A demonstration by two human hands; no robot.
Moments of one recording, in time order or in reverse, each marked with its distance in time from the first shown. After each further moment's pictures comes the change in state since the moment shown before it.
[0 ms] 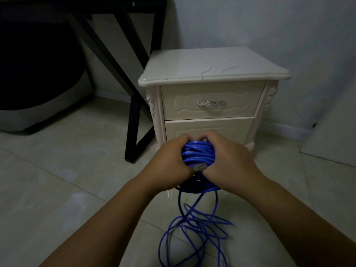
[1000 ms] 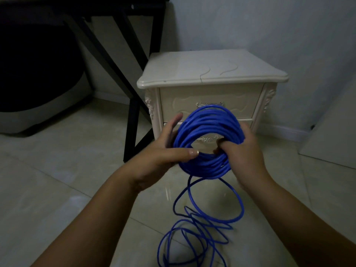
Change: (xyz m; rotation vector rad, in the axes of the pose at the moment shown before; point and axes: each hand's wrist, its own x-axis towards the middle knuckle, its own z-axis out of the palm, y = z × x) left_hand 0.003 0.001 -0.027 -0.813 -0.174 -0.228; right_hand 0.010 0.019 0.002 0.835 0.383 0.366
